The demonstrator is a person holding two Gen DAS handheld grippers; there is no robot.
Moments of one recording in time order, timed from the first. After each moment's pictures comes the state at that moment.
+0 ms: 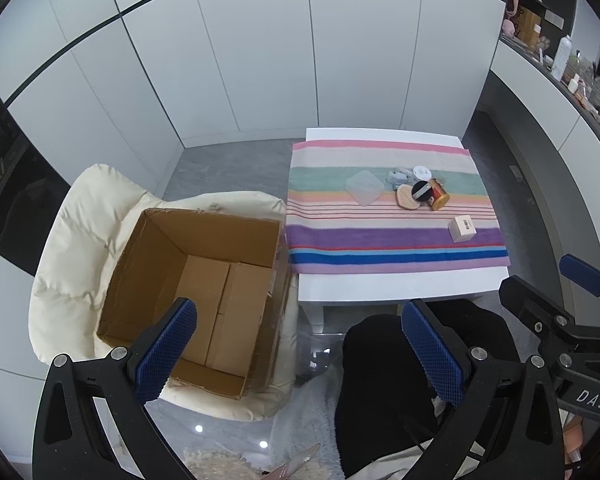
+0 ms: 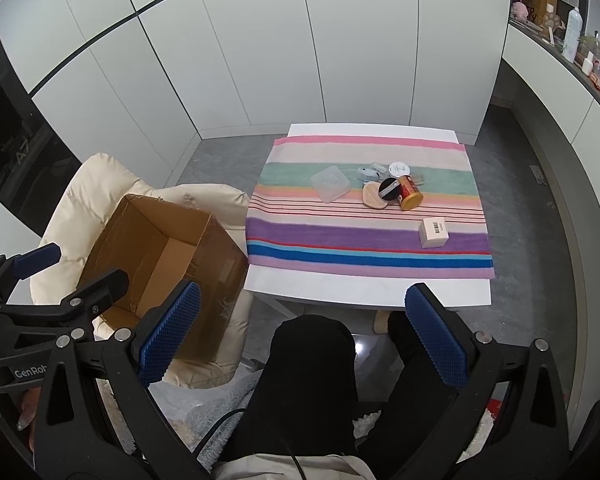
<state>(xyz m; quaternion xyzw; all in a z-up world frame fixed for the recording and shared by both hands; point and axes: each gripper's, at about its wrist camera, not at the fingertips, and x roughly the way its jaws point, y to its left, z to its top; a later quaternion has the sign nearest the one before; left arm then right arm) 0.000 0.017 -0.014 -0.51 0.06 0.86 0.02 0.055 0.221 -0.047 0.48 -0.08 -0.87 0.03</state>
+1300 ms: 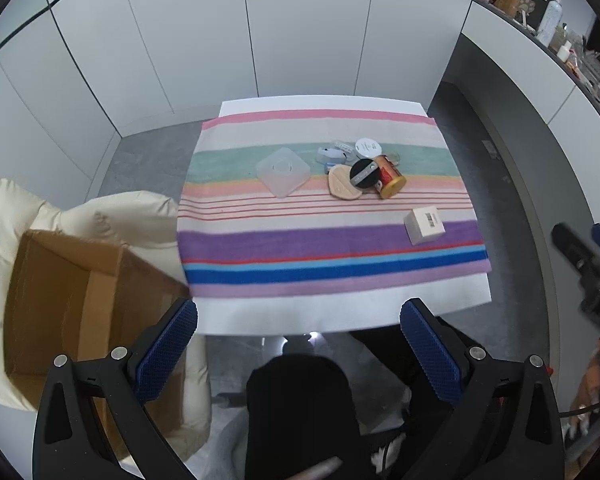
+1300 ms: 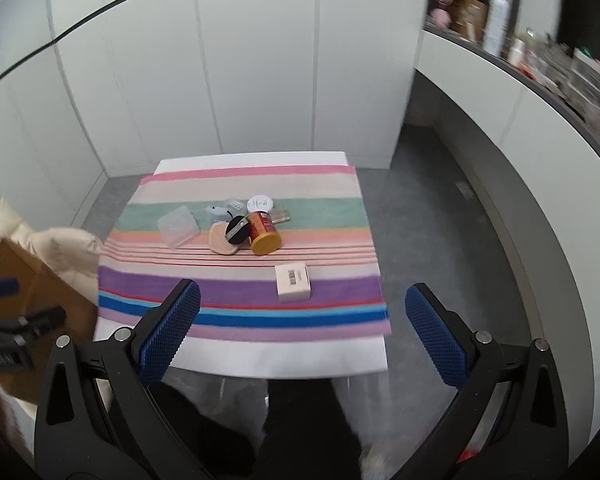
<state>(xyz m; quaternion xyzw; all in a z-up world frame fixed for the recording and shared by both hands) -0.102 0.154 -0.147 -0.55 0.05 0.83 0.08 -0.008 0.417 -0.151 0.43 -0.03 -0.90 -0.09</state>
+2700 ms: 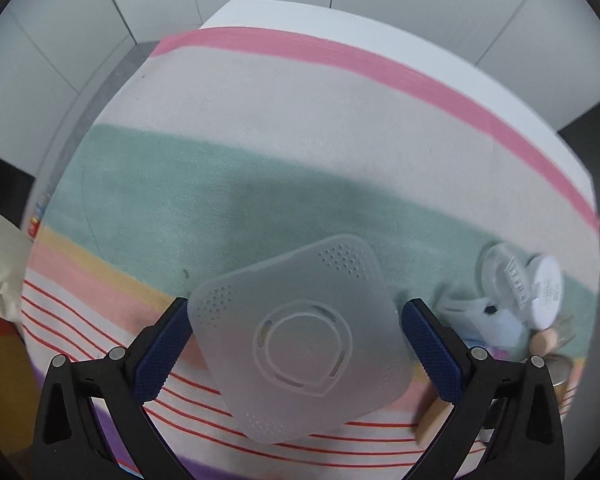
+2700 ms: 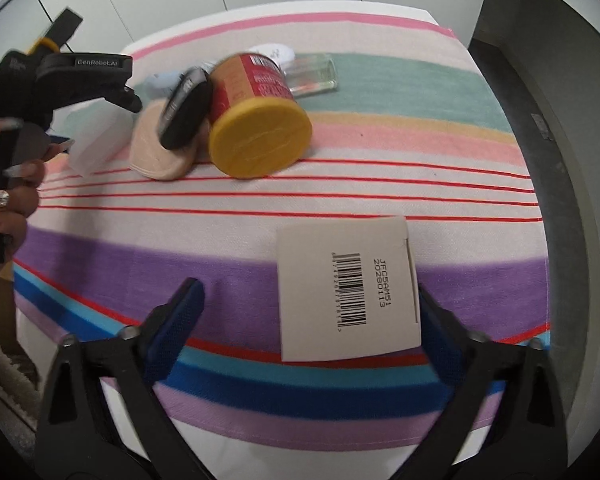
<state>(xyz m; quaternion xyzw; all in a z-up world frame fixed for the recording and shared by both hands) -0.415 0.181 -0.422 -0.64 -0.05 0.77 -0.05 -0.156 0.431 -0.425 0.57 -0.07 -0.82 -0.03</state>
